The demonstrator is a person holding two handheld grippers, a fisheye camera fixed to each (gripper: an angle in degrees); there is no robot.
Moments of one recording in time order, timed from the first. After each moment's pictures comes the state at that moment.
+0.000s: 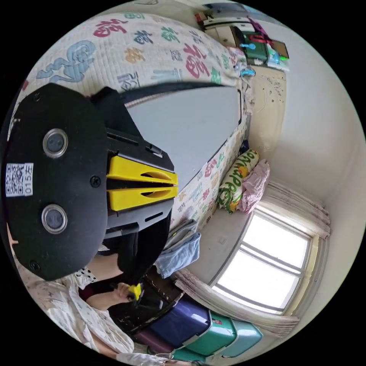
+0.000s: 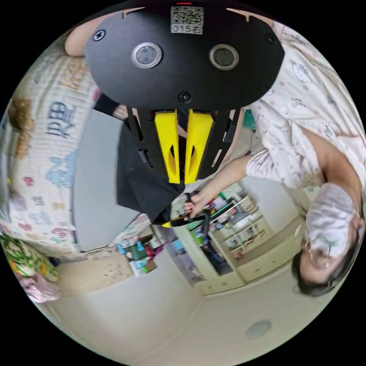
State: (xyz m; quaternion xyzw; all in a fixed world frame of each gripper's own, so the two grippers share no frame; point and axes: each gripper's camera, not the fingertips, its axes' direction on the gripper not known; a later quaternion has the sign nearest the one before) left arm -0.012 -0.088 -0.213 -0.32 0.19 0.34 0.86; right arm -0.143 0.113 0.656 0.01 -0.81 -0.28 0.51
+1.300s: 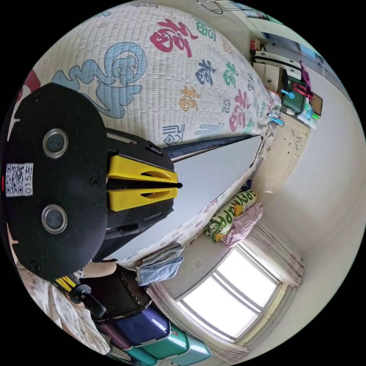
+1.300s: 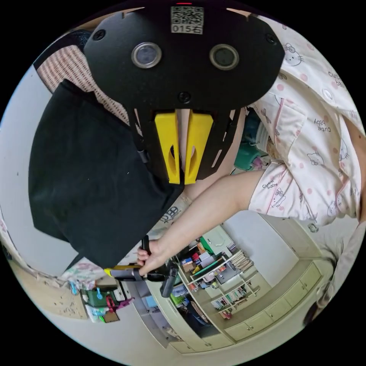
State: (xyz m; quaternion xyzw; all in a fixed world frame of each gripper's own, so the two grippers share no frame) left arm 0.106 -0.191 -0.254 -0.32 0.13 0.22 0.91; right arm -0.462 0.416 0.630 -0.06 -0.75 -0.48 0.45
